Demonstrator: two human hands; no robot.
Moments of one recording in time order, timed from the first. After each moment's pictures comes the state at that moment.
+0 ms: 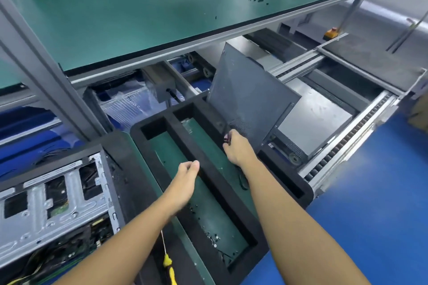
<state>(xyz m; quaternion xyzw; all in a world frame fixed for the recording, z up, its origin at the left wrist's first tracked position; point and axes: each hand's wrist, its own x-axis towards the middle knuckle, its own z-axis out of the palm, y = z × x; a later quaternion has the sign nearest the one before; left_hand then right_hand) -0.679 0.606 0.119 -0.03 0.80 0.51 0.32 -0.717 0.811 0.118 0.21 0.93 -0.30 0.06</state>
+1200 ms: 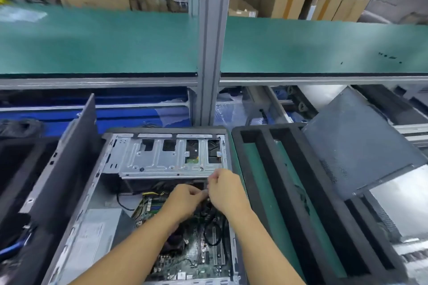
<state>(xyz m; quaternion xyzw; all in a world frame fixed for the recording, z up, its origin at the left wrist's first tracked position) -0.592 0.390 0.140 -0.19 0.83 0.49 0.19 -0.615 0.513 0.190 0.03 0.92 -0.37 0.16</state>
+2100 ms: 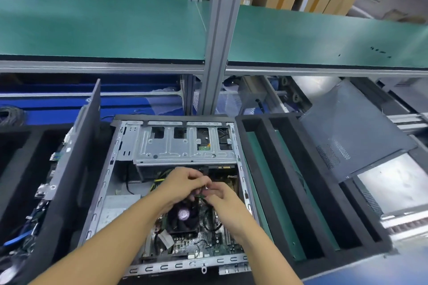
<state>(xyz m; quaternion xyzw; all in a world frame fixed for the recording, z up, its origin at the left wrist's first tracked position) -0.584 0.329 0.151 -0.06 0.79 0.57 0.23 -0.547 0.492 0.159 0.07 0.79 -0.55 0.27</state>
